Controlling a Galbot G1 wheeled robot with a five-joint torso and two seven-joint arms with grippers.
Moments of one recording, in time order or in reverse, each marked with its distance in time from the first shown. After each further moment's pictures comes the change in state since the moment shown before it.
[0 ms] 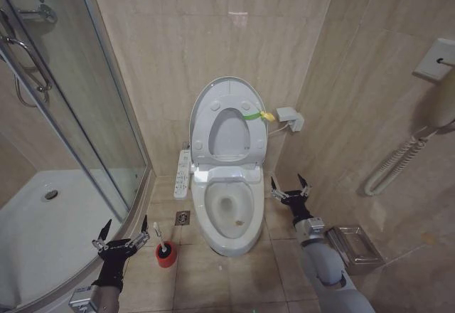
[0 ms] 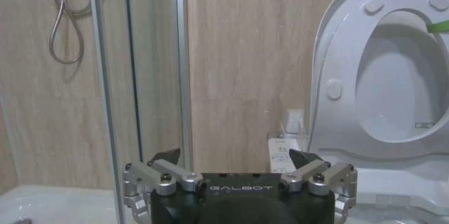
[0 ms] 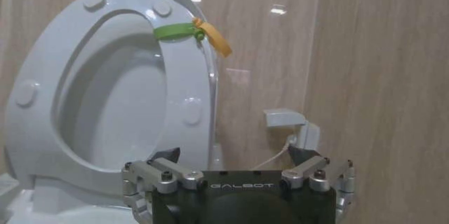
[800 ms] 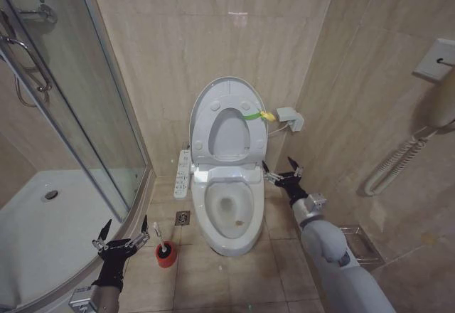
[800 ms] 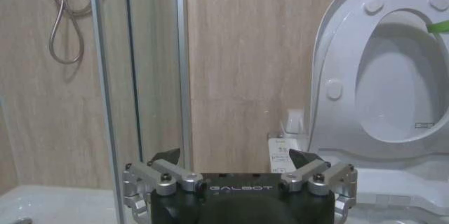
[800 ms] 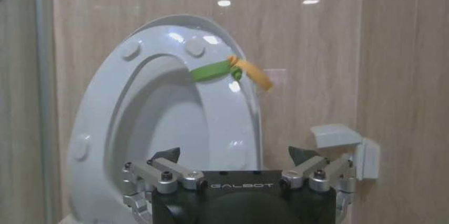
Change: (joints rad) left arm 0.000 0.000 0.000 0.000 0.000 0.000 0.000; right arm 0.088 -0.087 -0.053 0.112 0.196 -0.178 -0.087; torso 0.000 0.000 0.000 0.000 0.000
